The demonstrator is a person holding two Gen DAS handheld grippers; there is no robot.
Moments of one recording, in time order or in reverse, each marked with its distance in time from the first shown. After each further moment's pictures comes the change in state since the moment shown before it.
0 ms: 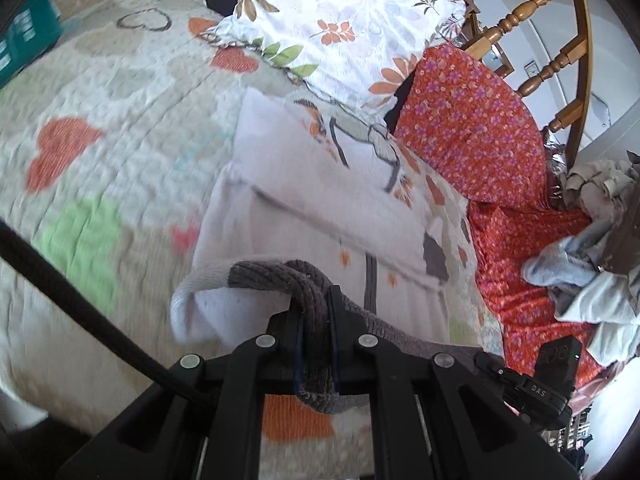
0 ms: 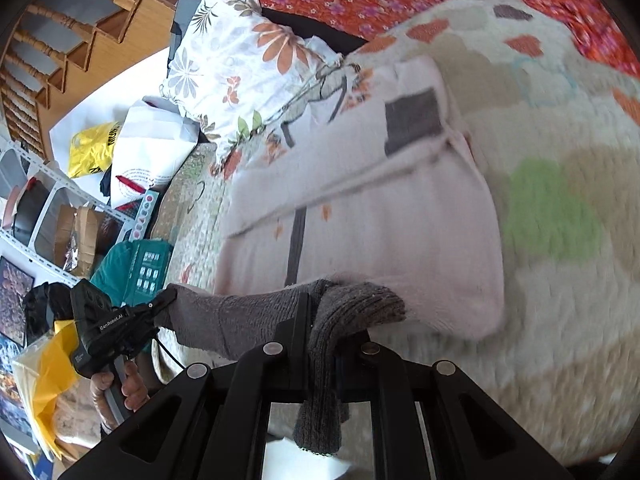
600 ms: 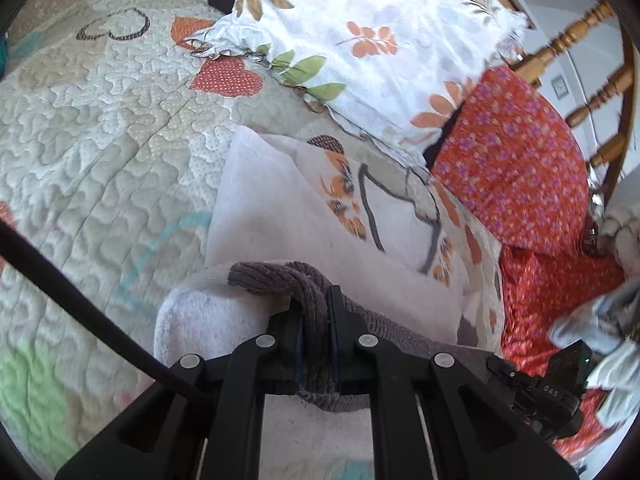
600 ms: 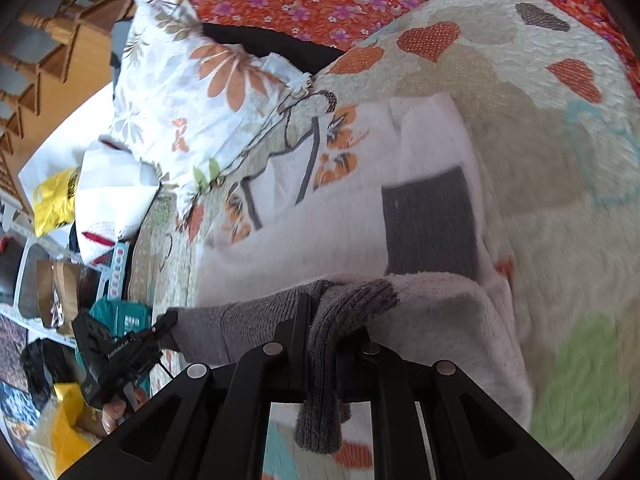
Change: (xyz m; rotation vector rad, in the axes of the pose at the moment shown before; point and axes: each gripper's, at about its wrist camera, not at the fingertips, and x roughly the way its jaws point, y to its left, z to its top) left arm 0.099 0.009 0.105 -0.079 -0.014 0.058; right arm 0.089 -0.026 0.136 0.113 0.017 -0.048
